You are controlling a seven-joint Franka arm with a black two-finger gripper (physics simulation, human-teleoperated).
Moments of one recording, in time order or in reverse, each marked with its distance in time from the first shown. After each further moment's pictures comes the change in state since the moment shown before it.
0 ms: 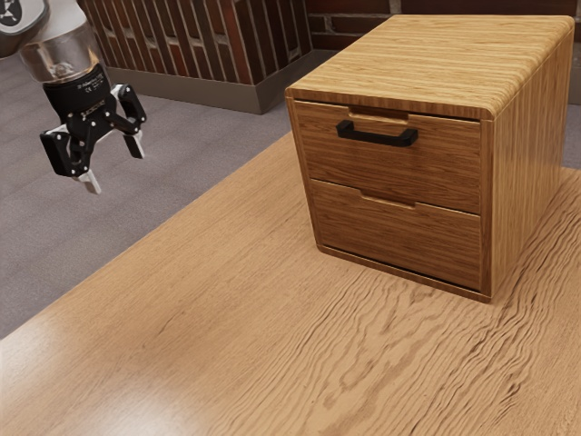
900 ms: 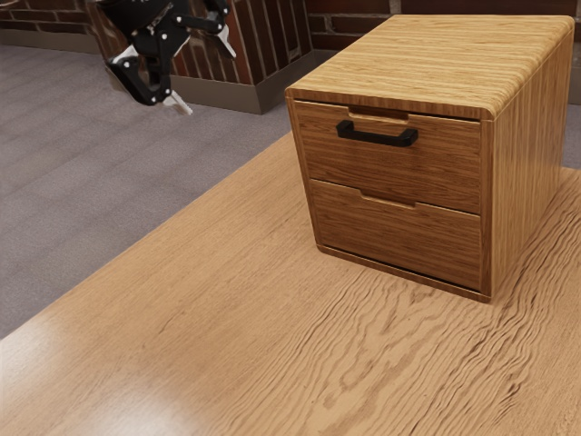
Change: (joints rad) arm -0.050 0.025 -0.199 0.212 -0.054 0.176 -0.023
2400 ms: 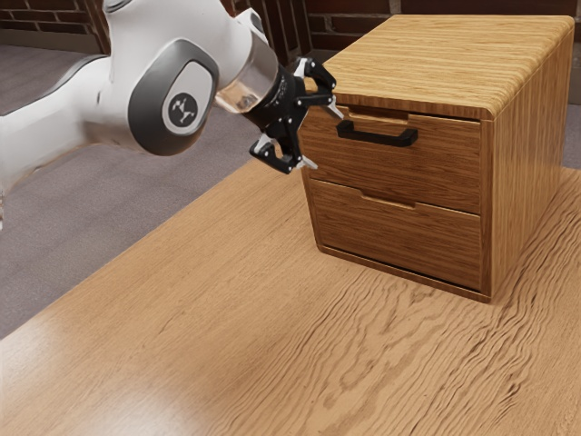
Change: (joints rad) arm -0.065 0.010 -0.049 -0.475 -0.033 0.722 -0.001
